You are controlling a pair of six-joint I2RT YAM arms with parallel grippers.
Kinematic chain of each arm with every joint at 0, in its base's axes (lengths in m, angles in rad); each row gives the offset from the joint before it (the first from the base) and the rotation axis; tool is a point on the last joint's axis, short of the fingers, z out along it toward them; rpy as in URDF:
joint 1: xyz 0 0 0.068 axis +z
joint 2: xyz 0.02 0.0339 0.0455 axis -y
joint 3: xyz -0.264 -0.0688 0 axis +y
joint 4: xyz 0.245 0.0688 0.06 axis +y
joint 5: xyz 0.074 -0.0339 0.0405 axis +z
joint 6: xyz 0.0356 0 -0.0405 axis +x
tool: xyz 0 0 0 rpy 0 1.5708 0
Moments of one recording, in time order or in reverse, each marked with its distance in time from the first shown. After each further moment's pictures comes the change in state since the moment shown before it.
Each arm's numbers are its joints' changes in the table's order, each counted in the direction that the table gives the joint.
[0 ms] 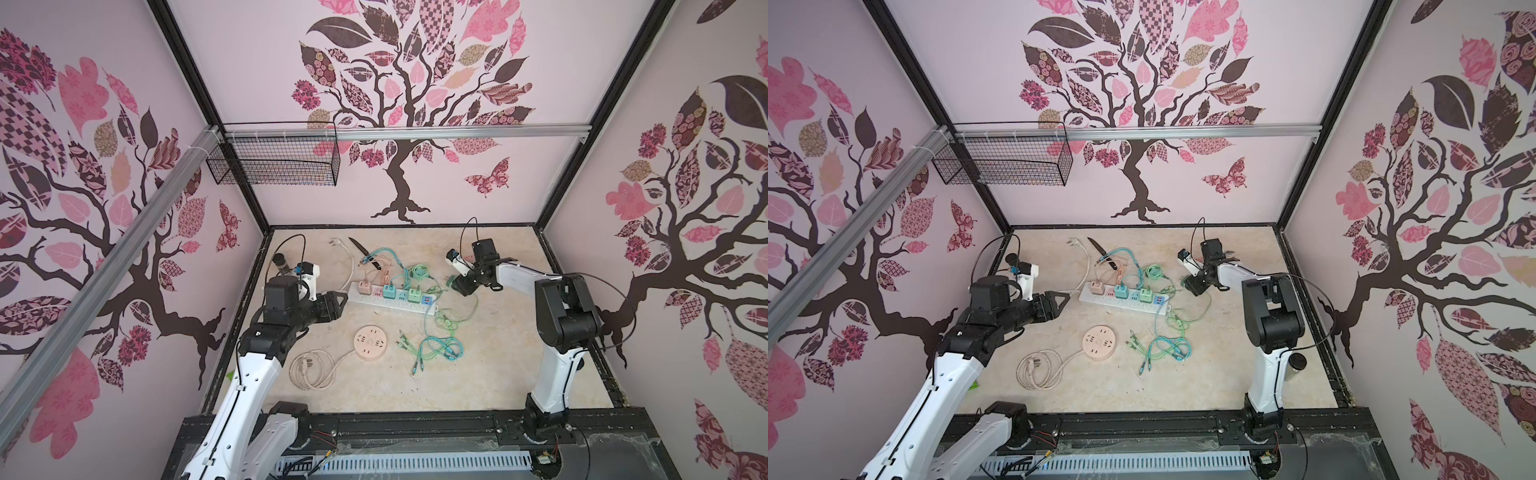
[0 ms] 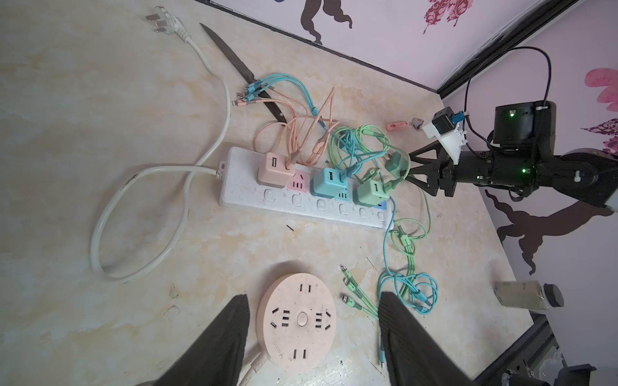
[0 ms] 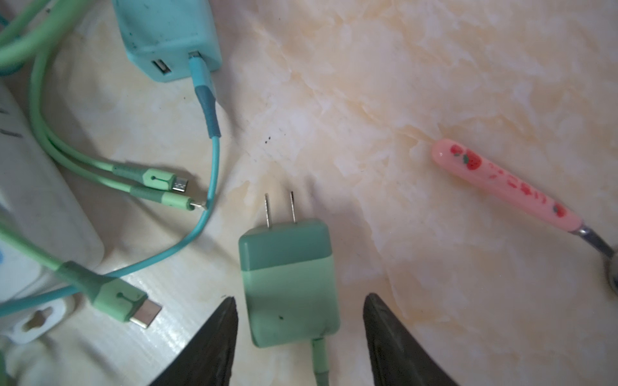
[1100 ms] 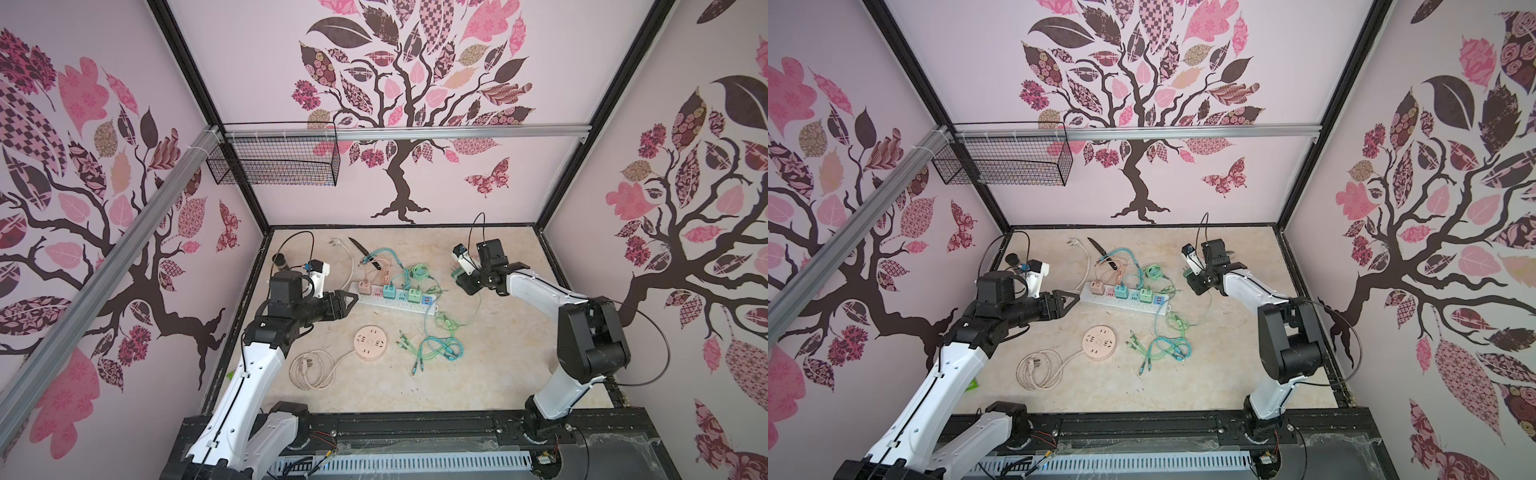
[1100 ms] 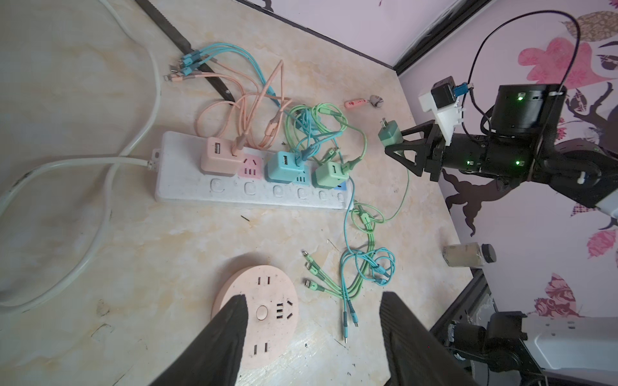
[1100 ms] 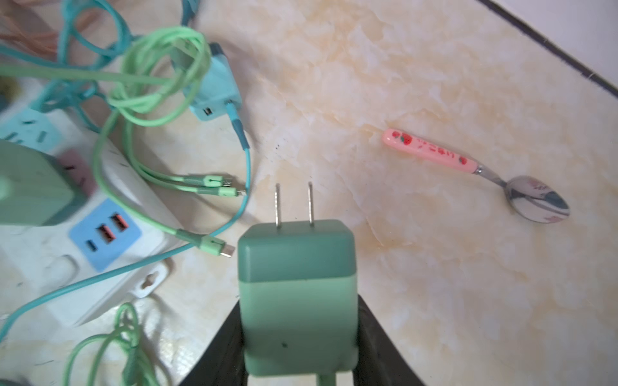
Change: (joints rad) left arm -0.023 -0.076 -0.027 -0.021 -0.195 -0.010; right arm 0.076 0.313 0.158 -0.003 -0.086 0.200
